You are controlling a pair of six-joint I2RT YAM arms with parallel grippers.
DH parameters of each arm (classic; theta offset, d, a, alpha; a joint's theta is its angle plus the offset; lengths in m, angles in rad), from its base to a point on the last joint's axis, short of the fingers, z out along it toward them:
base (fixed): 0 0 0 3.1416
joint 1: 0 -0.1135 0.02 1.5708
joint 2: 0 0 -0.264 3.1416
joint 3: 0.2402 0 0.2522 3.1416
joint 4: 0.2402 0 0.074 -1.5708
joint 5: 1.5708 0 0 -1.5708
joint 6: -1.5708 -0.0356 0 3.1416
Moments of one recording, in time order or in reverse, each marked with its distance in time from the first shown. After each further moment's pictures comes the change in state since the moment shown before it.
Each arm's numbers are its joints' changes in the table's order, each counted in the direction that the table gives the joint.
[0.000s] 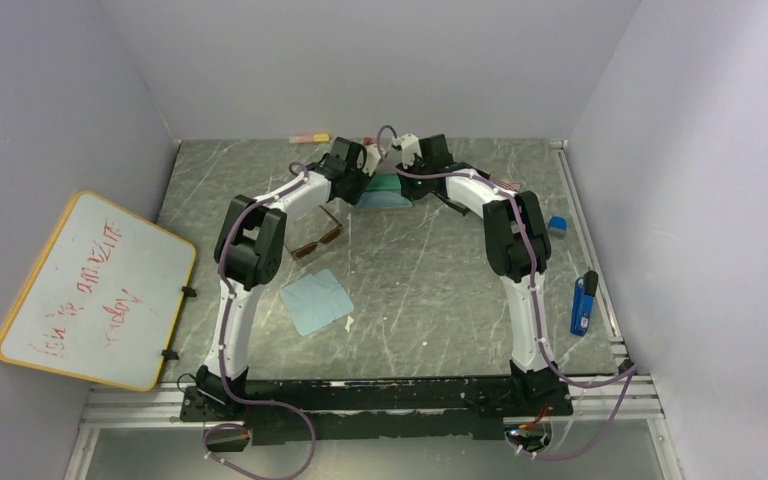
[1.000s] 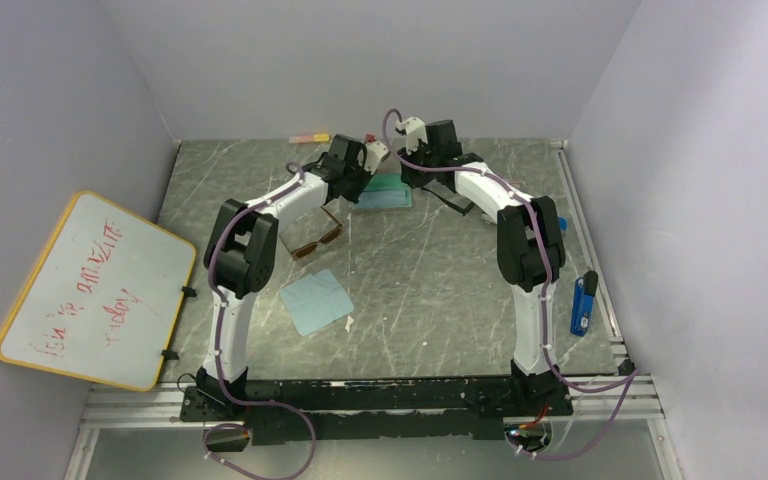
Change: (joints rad) left arm 0.020 -0.120 -0.093 -0.042 0.015 -0.016; right arm 0.000 -0.139 -0.025 0.014 -0.030 -0.019
